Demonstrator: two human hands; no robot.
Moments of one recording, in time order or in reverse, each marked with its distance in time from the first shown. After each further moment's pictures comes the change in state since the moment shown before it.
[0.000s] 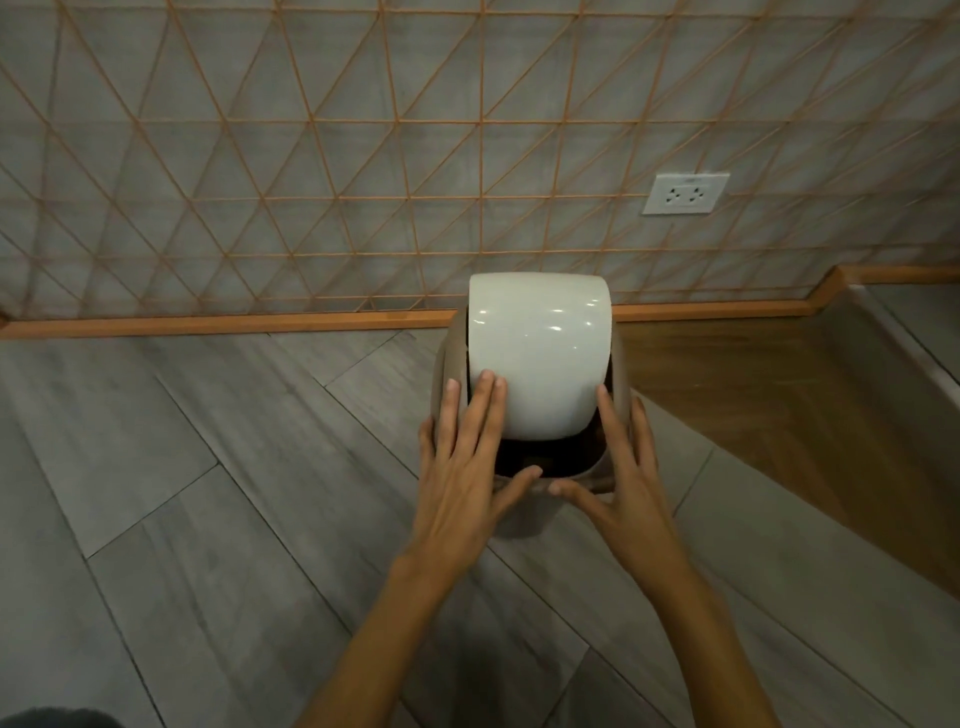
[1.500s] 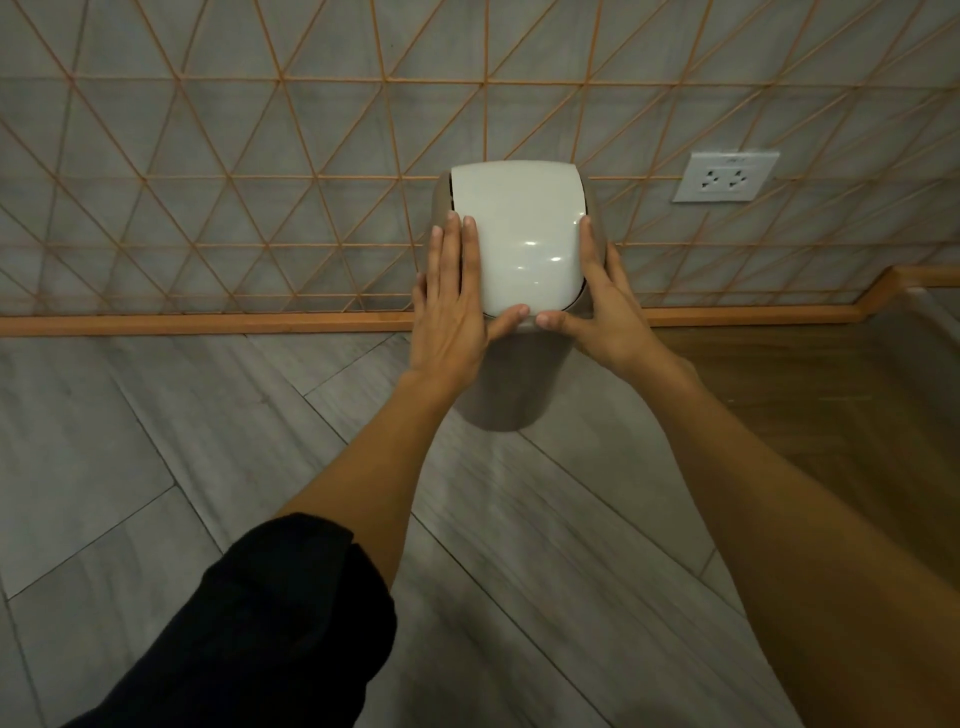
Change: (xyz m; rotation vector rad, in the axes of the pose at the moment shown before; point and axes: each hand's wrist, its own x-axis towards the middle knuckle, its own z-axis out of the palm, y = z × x) left_hand 0.179 -0.061 0.041 -0.099 0.113 -0.075; right_hand 0.218 0.011 0.009 -0.064 -0.064 -0.129
